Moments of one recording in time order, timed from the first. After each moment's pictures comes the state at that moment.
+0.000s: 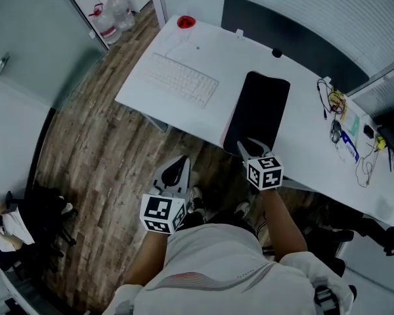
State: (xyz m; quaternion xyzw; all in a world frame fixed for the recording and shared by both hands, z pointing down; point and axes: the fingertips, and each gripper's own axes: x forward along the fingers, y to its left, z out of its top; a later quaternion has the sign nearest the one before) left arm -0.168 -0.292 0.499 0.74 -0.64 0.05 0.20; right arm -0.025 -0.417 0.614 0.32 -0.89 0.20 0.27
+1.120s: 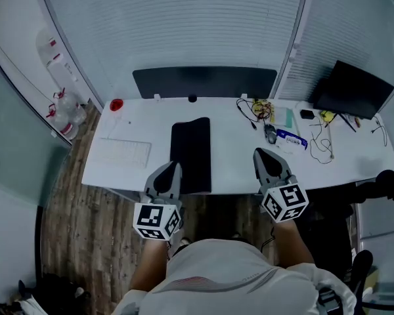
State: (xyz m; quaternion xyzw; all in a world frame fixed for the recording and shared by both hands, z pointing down) left arm 0.019 -0.385 0.347 0.85 -0.53 -0.02 0.05; right arm 0.236 -0.408 0.336 0.52 -0.86 0.02 0.02
